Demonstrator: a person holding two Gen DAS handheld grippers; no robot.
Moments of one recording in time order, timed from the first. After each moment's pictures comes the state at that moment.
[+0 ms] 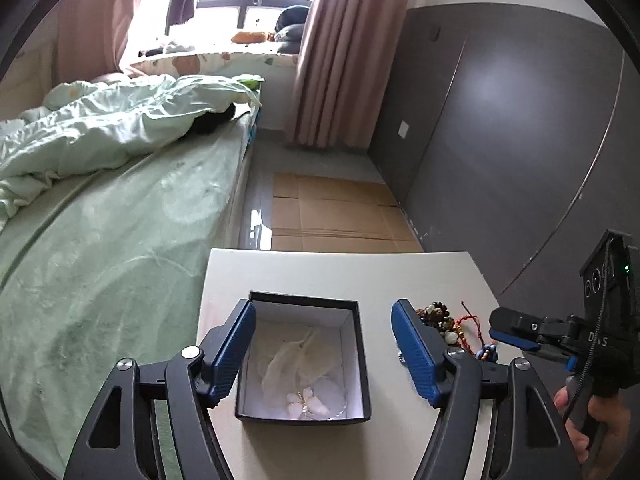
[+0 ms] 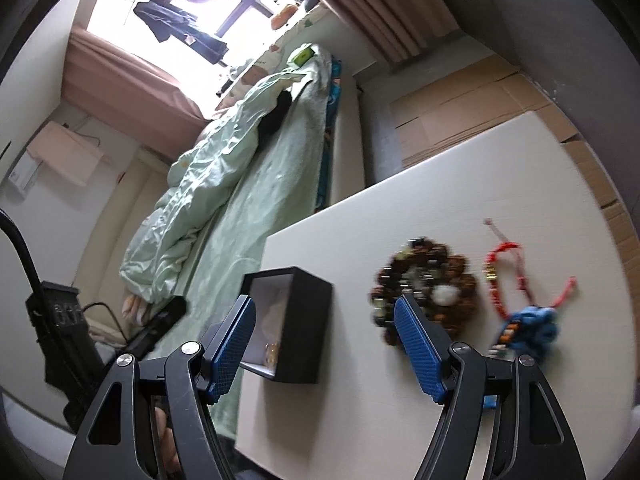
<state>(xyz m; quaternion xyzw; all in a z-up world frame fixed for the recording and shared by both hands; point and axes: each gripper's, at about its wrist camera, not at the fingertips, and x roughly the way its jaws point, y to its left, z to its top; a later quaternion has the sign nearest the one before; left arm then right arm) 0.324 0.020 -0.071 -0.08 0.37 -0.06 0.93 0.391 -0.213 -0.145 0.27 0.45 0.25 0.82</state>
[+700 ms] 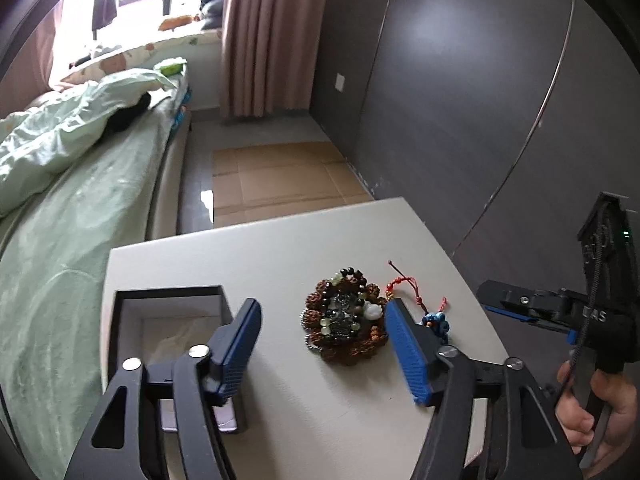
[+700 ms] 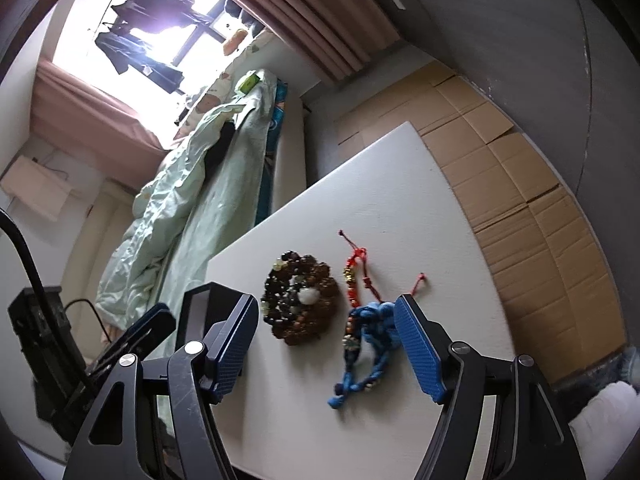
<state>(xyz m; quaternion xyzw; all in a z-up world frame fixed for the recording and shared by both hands) 0.351 -0.083 -0.092 -0.02 0.42 -0.15 0.89 0.375 -0.300 -0.160 0.29 0.45 0.17 0.83</state>
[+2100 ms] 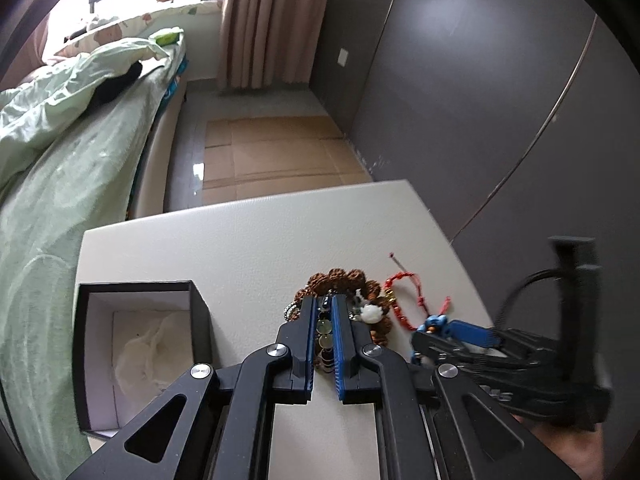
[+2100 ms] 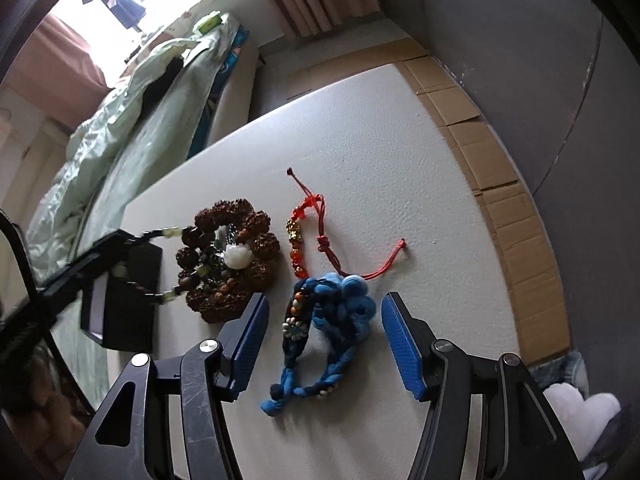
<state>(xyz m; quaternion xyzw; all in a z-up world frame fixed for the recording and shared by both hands) 0.373 -0.091 -0.104 -0.04 0.46 -0.15 0.87 0.397 -0.258 -0.200 0.15 0.53 0.09 0.83</state>
